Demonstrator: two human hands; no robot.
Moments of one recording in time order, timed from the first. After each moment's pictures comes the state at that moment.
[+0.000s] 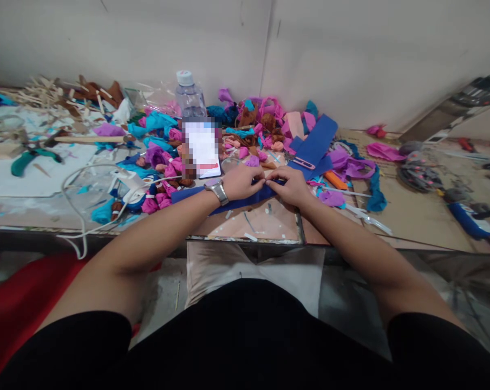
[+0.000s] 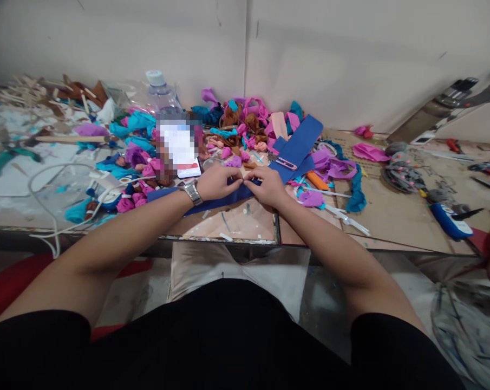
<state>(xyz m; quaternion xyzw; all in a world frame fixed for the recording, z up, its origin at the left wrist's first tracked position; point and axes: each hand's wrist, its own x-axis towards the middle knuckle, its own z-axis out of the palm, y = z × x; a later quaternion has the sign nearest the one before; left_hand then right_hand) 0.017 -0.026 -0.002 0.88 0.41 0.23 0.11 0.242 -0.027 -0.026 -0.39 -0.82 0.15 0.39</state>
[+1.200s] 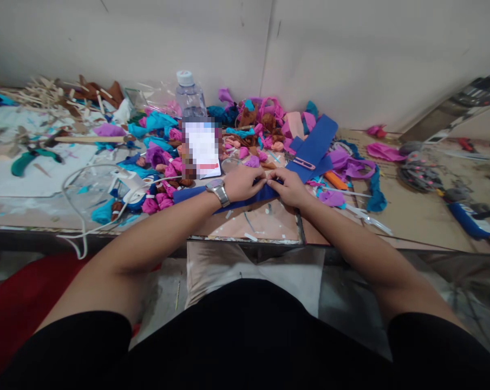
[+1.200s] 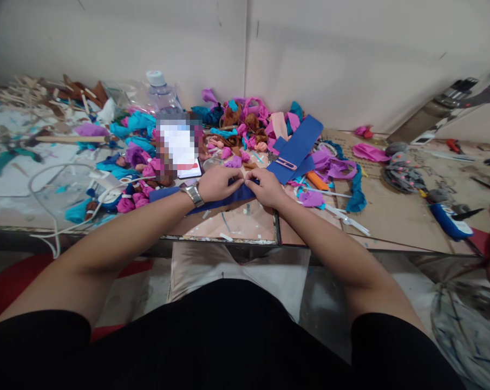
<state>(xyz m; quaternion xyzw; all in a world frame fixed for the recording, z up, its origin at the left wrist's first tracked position) 0.020 -0.029 -0.003 0.88 0.40 0.24 0.07 0.242 -0.024 -0.029 -0.40 -0.82 0.20 0.34</state>
